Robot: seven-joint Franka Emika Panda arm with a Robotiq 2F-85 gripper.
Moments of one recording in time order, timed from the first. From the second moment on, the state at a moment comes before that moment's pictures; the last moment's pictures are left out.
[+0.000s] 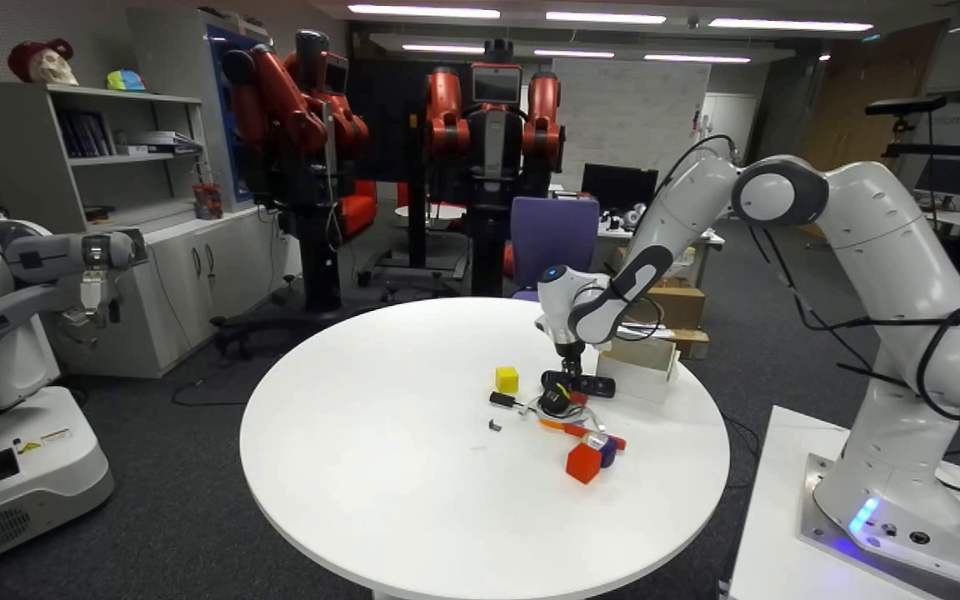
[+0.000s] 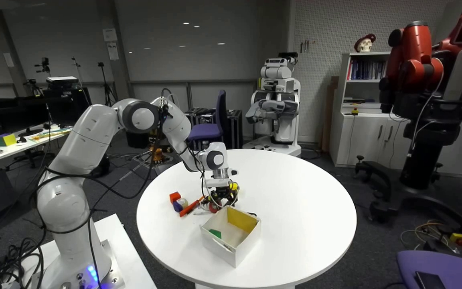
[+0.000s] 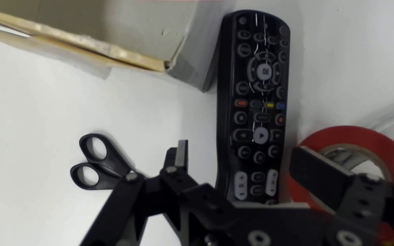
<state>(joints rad) 0.01 0.66 -0.04 -1.88 -0.45 2.36 -0.16</state>
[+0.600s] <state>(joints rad) 0.01 0.68 -0.03 -1.85 -0.39 2.28 -0.21</state>
